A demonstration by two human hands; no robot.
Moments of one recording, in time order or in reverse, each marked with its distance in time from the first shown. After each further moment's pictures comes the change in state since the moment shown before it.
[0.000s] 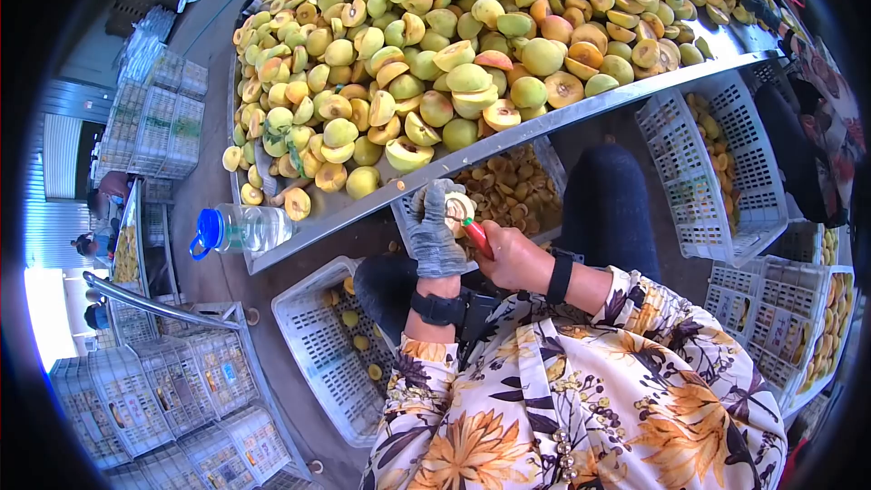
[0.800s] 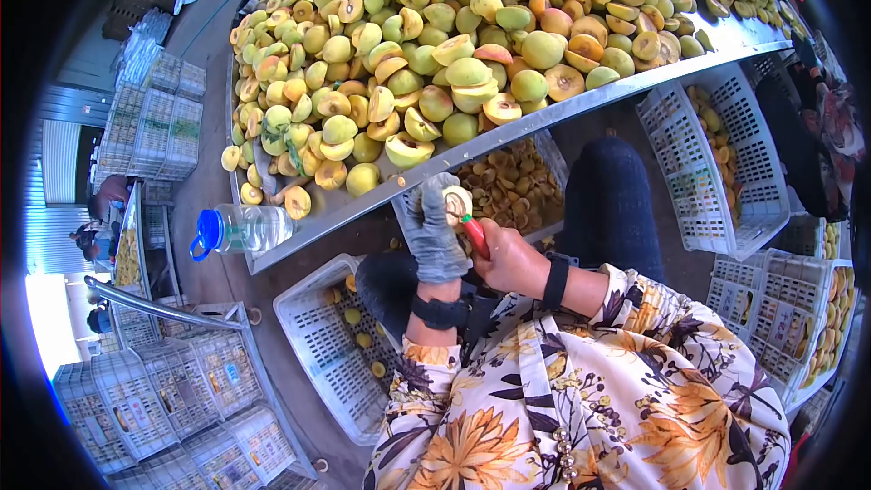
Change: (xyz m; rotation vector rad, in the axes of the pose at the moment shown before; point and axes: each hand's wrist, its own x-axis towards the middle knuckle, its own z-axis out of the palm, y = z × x) left_hand -0.009 0.009 0.004 0.170 -0.029 0.173; right_hand -0.002 -0.003 0.012 0.080 0.092 -0.015
